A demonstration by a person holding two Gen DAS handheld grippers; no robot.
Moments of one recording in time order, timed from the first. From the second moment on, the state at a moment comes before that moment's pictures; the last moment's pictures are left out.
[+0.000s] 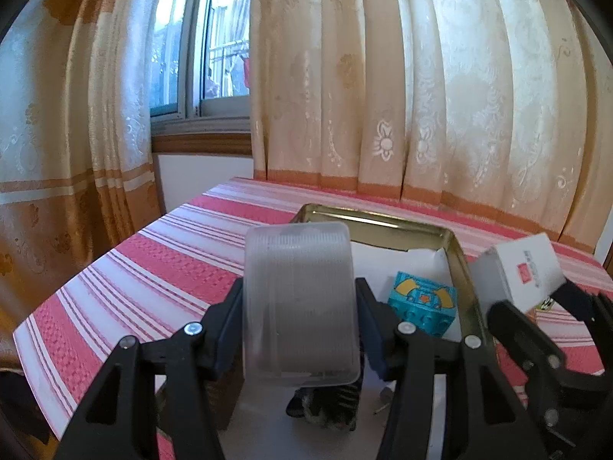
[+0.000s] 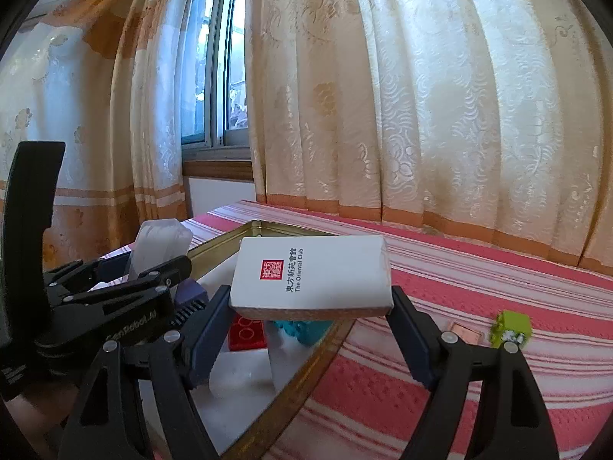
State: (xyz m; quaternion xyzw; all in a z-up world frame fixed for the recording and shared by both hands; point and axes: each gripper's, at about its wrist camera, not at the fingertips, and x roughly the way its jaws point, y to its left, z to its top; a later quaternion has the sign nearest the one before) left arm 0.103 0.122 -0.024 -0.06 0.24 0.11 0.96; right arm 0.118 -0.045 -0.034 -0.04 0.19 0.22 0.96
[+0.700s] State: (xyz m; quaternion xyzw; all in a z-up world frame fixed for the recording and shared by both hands) left arm 0.094 0.091 0.001 -0.04 0.22 0.10 0.97; right arm 0.139 -0.078 -0.041 -0.01 0.26 0.25 0.93
